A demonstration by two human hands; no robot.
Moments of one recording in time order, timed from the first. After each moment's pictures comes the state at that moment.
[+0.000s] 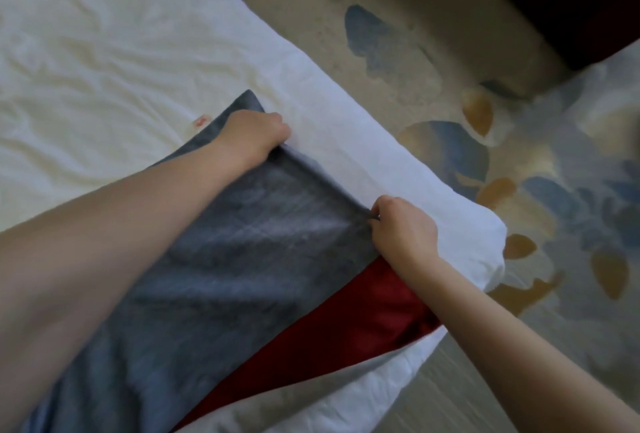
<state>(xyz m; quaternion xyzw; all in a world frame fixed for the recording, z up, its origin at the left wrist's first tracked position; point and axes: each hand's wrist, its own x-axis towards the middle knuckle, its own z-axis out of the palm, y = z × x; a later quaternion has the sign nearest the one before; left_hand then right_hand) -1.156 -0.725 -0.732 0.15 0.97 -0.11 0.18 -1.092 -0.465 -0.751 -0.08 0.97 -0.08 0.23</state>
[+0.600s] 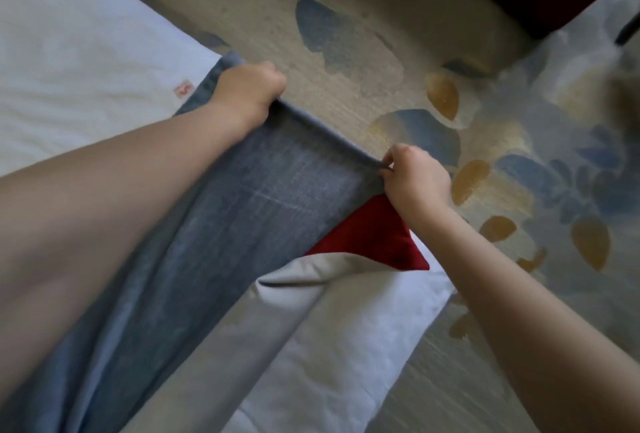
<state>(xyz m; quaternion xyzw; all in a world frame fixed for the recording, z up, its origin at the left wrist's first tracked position) -1.270 -0.641 -0.733 0.12 0.99 -0.06 0.09 -1.196 -0.392 -0.759 0.00 0.98 -0.11 0.15</state>
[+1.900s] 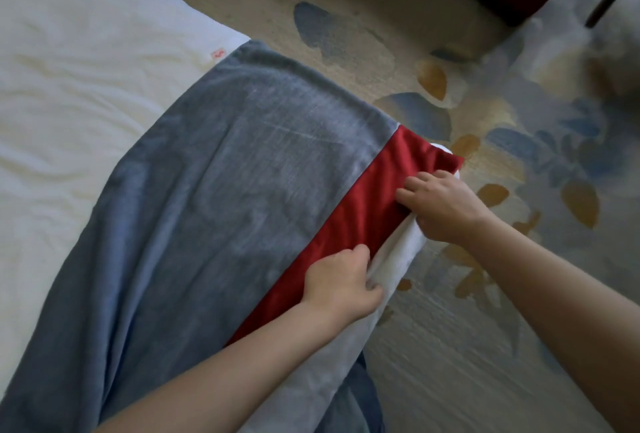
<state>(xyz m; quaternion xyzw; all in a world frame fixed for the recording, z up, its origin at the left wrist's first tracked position) -0.922 -0.506 -0.741 0.07 0.94 0.23 0.25 -1.038 -0.323 -0.737 -0.37 0.91 0.11 0.15</state>
